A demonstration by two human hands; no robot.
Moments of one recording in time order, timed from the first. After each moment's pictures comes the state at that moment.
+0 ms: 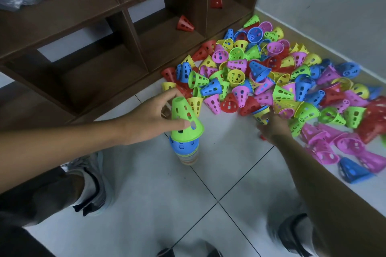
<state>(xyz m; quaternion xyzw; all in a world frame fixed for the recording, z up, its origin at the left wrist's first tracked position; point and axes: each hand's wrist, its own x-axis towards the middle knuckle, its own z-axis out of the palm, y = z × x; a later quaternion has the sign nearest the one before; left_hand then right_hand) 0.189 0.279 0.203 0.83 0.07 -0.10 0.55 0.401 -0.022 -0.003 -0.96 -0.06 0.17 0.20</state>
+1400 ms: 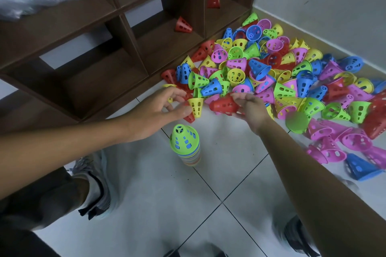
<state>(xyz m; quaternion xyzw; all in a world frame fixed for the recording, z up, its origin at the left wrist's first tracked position) 0.202 0.284 0.191 0.87 0.10 -0.09 0.47 0.377 0.058 0.066 -0.68 0.05 0.29 0.67</state>
